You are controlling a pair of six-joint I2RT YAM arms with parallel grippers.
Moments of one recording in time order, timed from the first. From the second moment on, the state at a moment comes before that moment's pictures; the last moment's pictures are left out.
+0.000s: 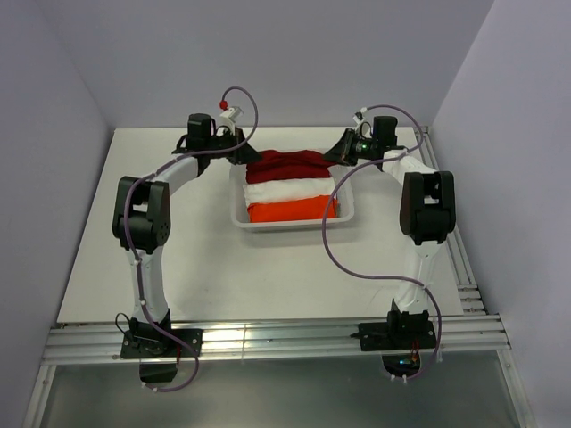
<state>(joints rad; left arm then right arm) -0.22 2.13 1.59 0.11 0.86 -0.21 0.02 2.12 1.55 -0.05 -0.89 0.52</state>
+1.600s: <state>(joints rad) -0.23 1.95 1.30 0.39 0.81 0.14 0.08 1.75 0.94 0.72 -0.67 0.21</state>
